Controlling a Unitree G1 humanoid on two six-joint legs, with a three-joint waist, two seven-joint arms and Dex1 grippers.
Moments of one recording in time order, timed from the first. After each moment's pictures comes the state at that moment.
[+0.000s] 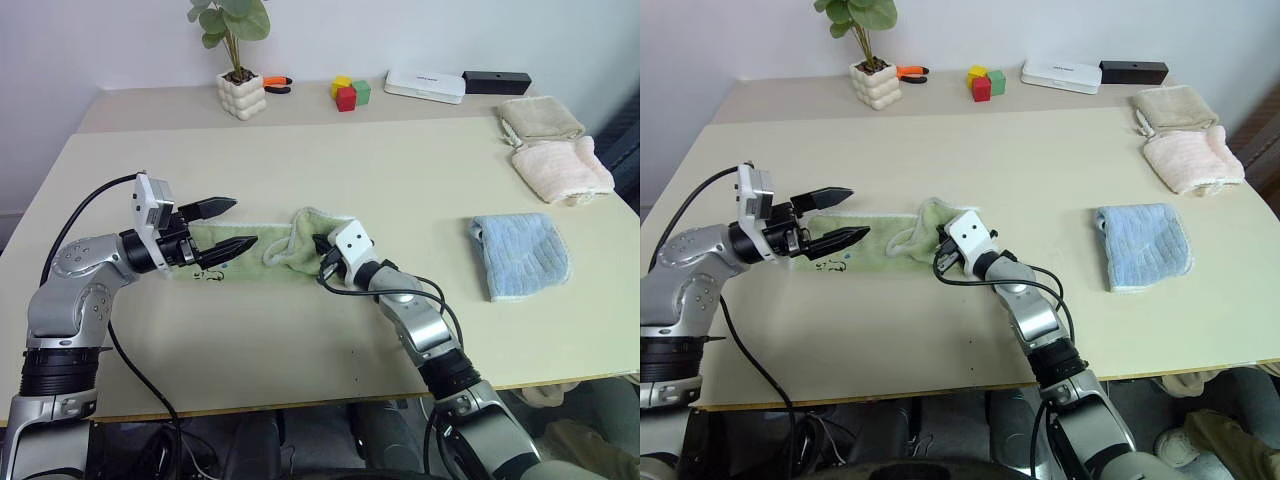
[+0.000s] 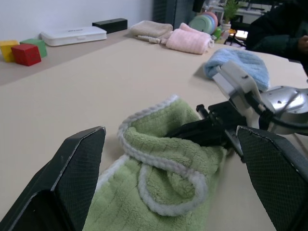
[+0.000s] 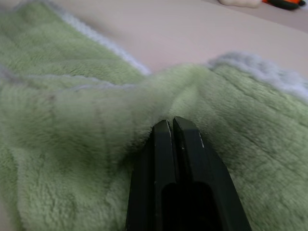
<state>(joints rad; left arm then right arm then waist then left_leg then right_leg) -0.36 0.69 0.18 -0.01 -0.60 0.37 -1.11 -0.45 -0.10 0.29 0.26 -0.04 0.10 0.41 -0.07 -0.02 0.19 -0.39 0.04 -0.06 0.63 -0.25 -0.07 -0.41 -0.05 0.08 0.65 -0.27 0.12</state>
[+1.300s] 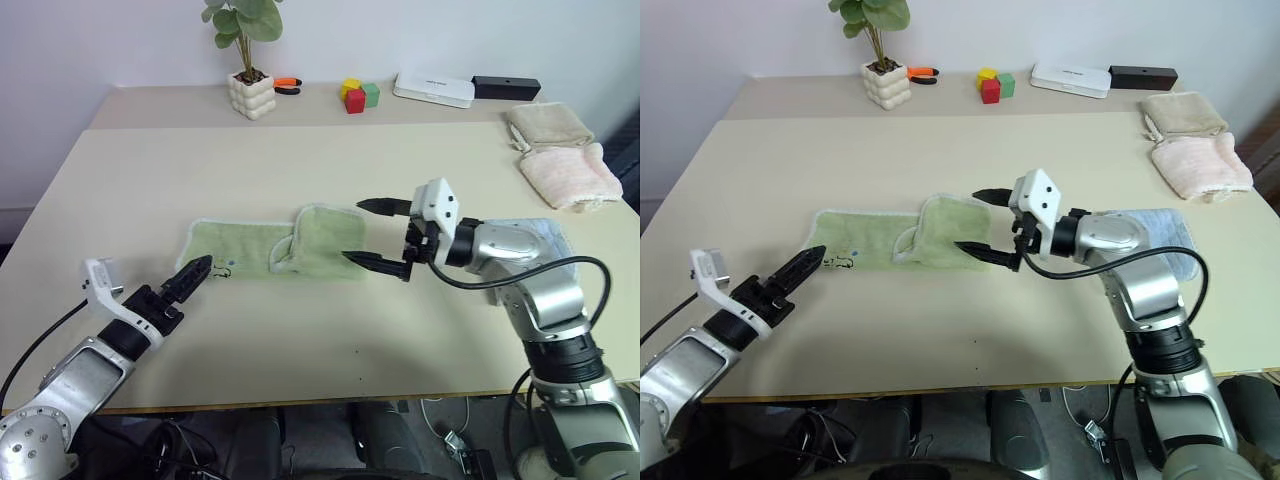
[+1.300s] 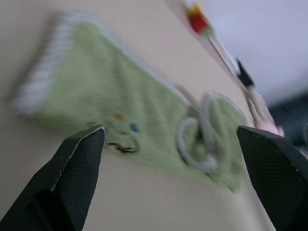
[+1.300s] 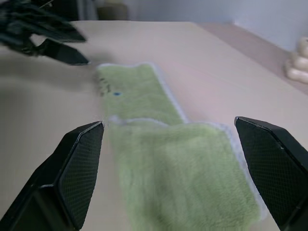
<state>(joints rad) 0.18 0.36 0.59 -0.50 -1.50 0.87 0.11 -0.48 -0.60 0.05 -0.22 0.41 0.42 1.01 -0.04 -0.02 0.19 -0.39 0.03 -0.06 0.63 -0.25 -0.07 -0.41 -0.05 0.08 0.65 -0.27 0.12</state>
